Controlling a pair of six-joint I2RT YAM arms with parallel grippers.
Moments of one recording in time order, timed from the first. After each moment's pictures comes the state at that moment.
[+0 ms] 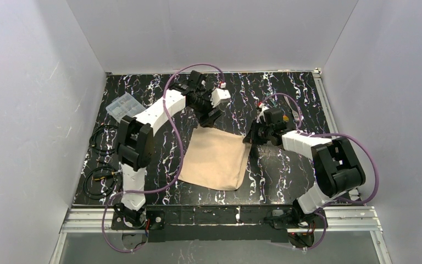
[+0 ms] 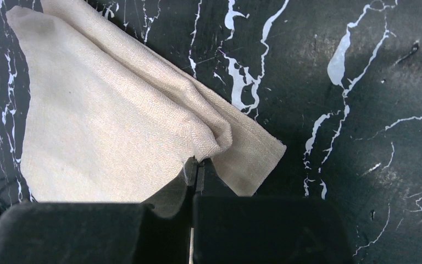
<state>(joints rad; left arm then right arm) -0.51 1.99 1.69 -0.79 0.46 0.68 0.37 1.58 0.77 0.01 -0.33 0.43</state>
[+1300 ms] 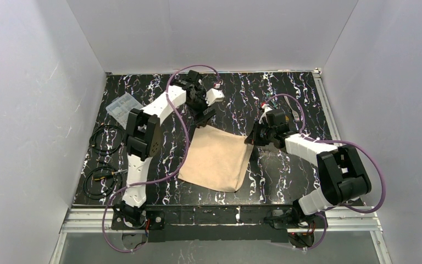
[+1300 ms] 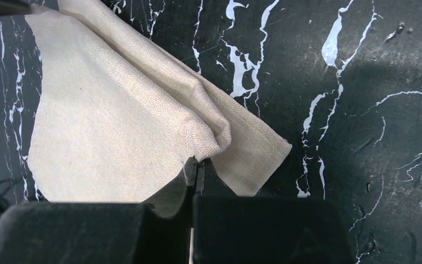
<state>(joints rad) -0.45 2.24 1.90 -0.88 0.35 0.73 0.37 1.49 0.72 -0.01 -0.32 0.44</state>
